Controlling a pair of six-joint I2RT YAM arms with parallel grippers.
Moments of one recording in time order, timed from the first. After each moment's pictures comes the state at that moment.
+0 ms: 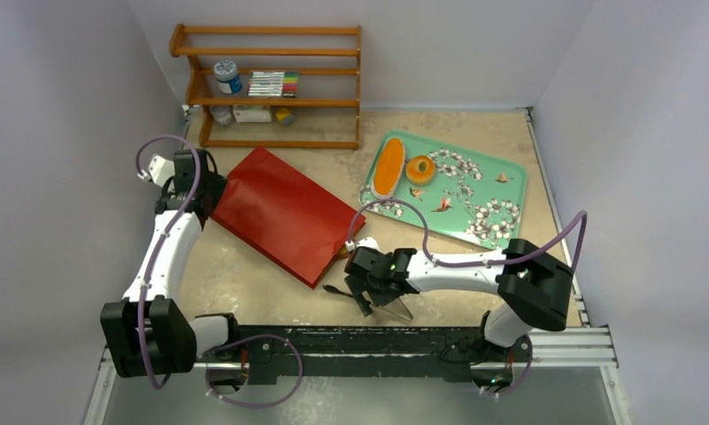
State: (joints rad) left arm 0.08 1.20 0.96 -0.49 -0.32 -1.03; right arm 1.16 1.56 0.86 -0.60 0.22 0.60
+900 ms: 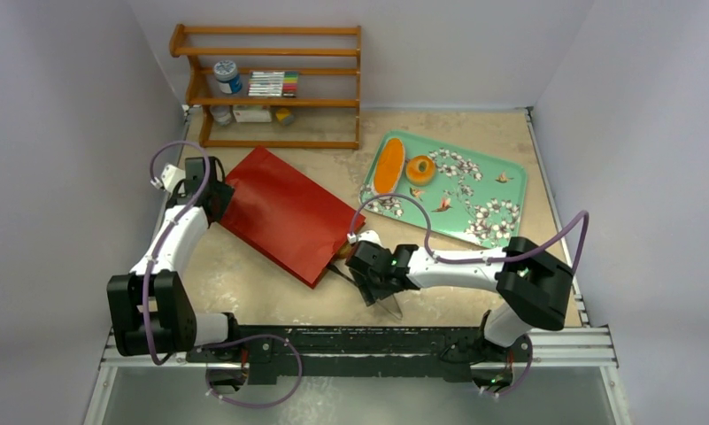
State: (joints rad) left arm 0.08 1.31 0.89 -0.43 -0.30 -1.03; right arm 1.12 1.57 0.86 -0.54 0.24 0.60
